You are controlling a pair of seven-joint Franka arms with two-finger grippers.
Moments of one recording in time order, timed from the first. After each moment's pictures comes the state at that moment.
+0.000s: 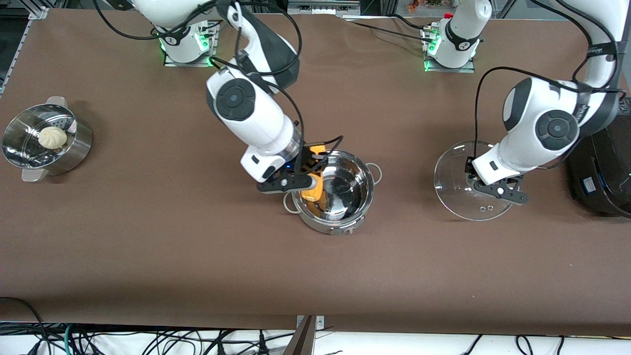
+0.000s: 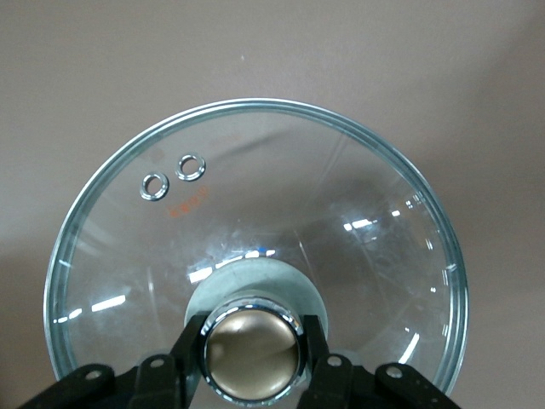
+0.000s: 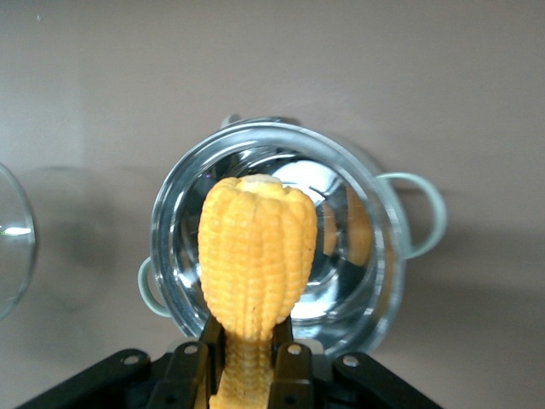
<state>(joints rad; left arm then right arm) 0.05 0.25 -0.17 -2.00 0.15 2.17 0.11 0.55 0.72 0.18 -1.09 0.13 2.03 0.61</state>
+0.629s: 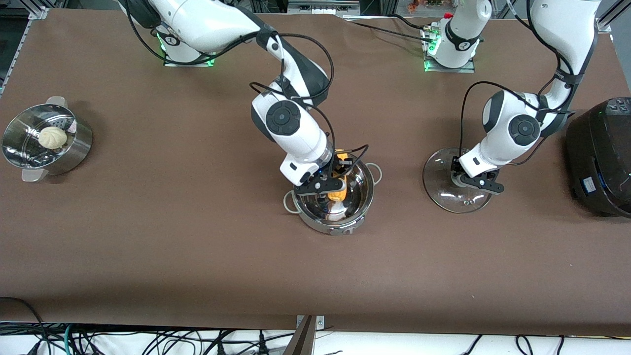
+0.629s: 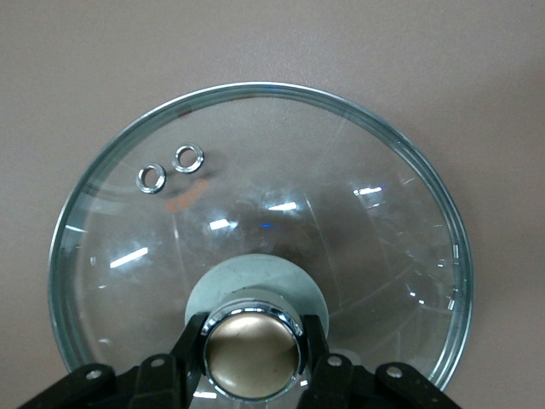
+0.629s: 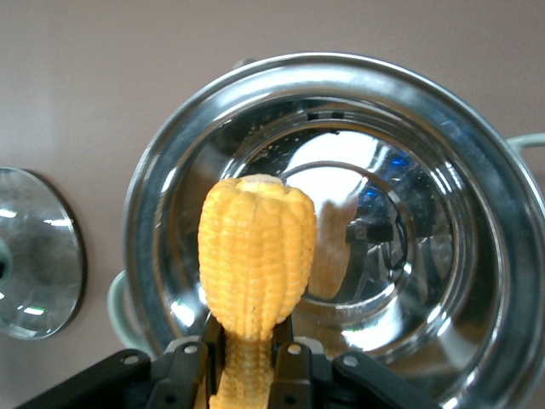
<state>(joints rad) 0.12 0.32 -0.18 -2.27 0.15 2.55 0.11 0.62 0.87 0.16 -1.09 0.13 2.19 0.64</state>
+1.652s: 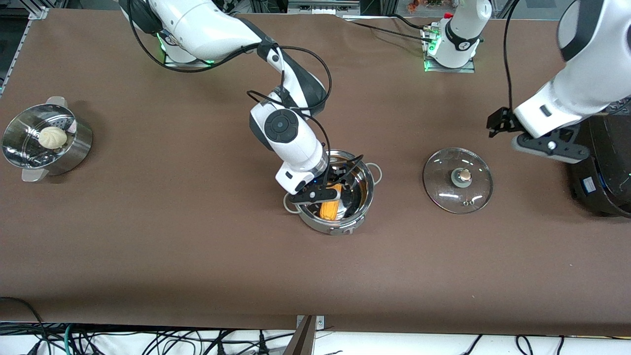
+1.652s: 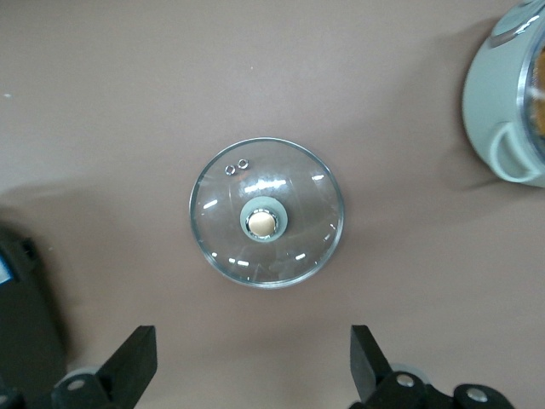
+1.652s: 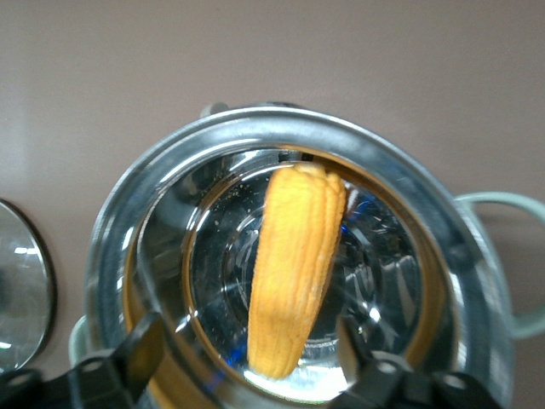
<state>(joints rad) 0.12 0.05 -0.26 -1.66 0.06 1.61 0.10 0.62 0.87 0.14 -1.05 0.08 2.17 0.64</state>
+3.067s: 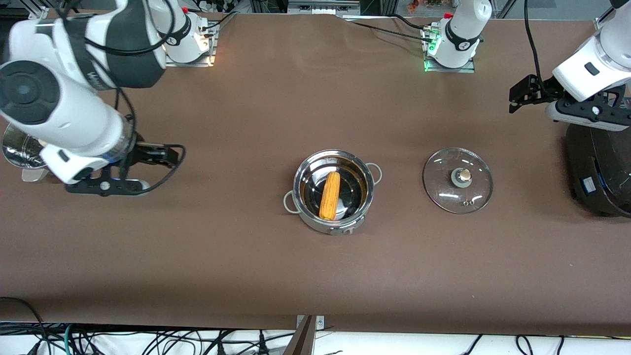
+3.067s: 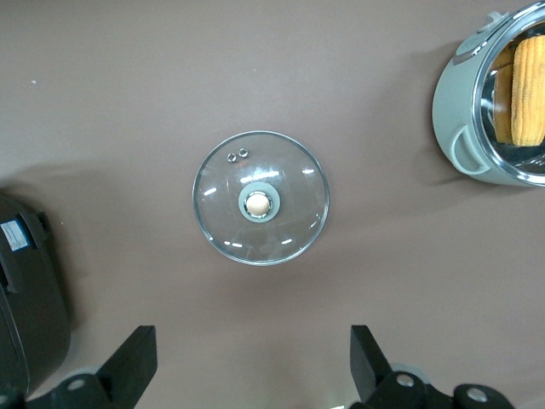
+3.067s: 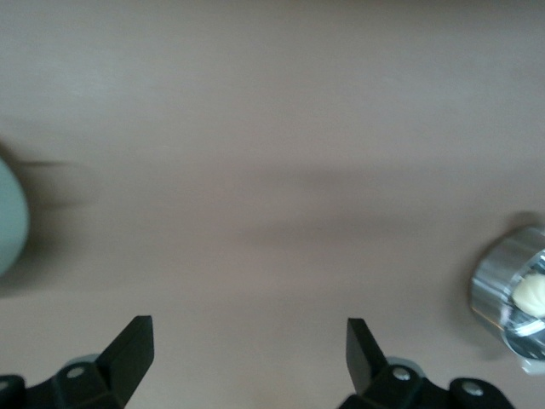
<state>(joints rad) -0.02 -0.04 -0.08 -1.64 0.01 1.52 0.10 0.53 0.50 -0.41 -1.05 0.07 1.37 0.20</state>
